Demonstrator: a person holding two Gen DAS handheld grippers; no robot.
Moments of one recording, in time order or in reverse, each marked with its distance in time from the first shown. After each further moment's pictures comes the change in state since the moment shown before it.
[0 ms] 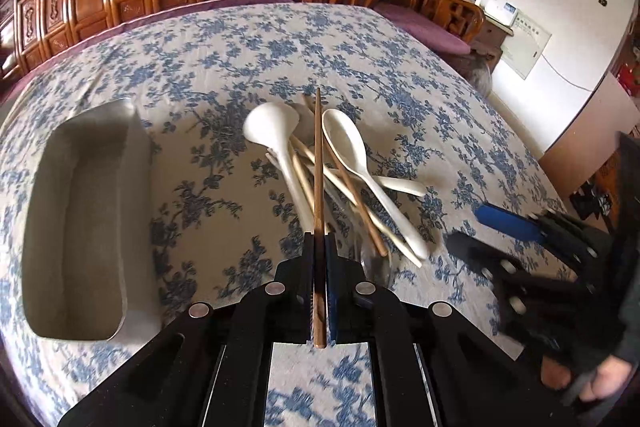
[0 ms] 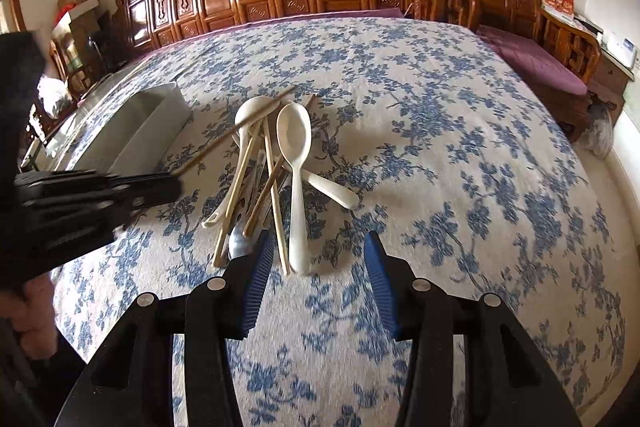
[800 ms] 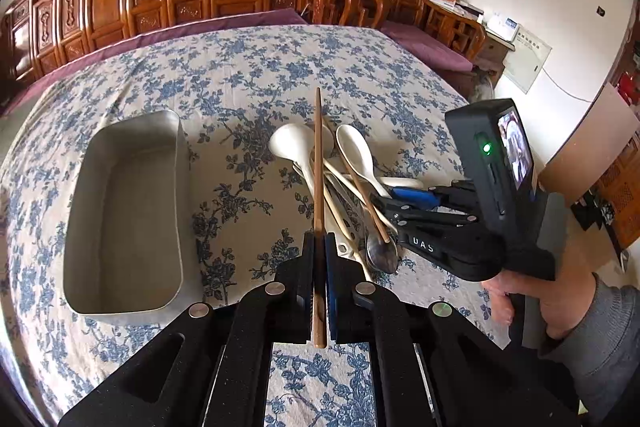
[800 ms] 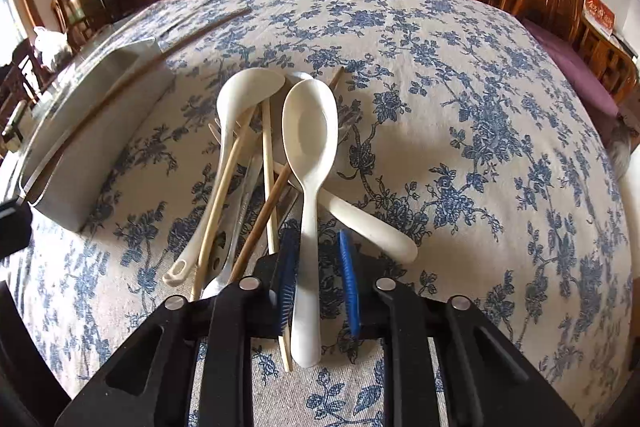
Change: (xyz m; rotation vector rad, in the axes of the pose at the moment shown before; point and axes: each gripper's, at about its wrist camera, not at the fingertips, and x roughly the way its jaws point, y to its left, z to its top) left arm -0.046 0.011 -0.009 -0.012 -0.061 0.019; right arm 0.074 0.016 0.038 -0.107 0.147 -0.048
